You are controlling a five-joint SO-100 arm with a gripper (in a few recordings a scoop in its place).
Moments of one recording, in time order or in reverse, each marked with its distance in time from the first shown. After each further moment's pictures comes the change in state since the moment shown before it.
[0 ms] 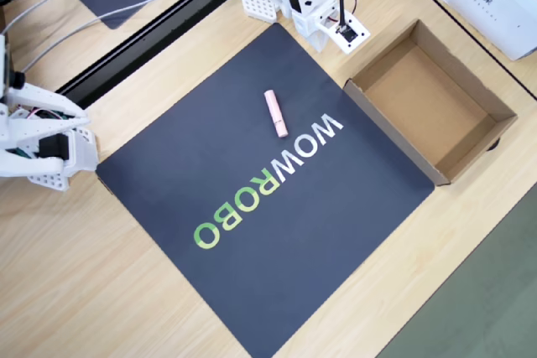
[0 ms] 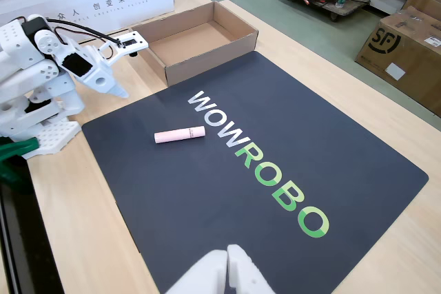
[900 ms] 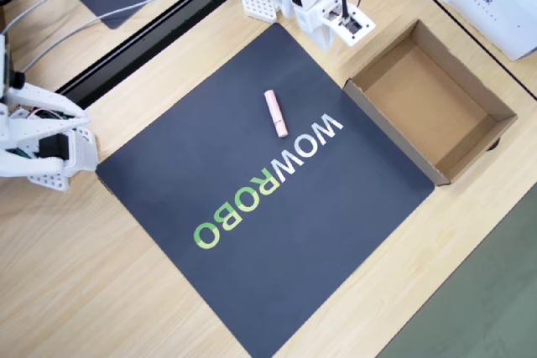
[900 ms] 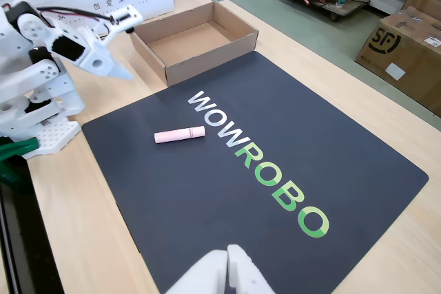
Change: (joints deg) arm 0.6 0.0 -11.5 0.0 -0.3
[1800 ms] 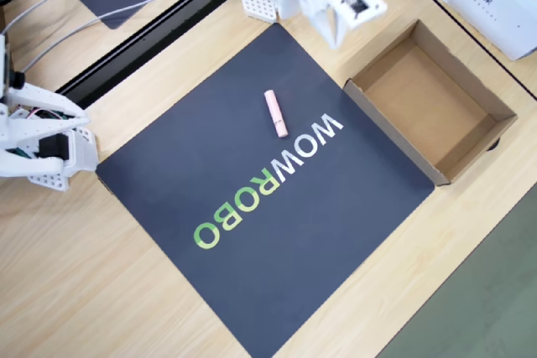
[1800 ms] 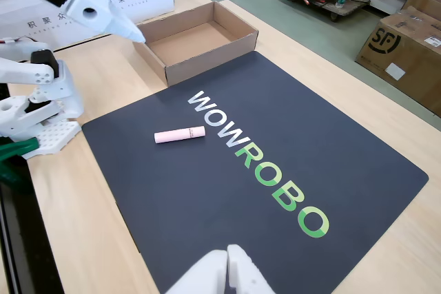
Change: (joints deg) arm 14.8 -34.5 -40.1 1.2 -0.1
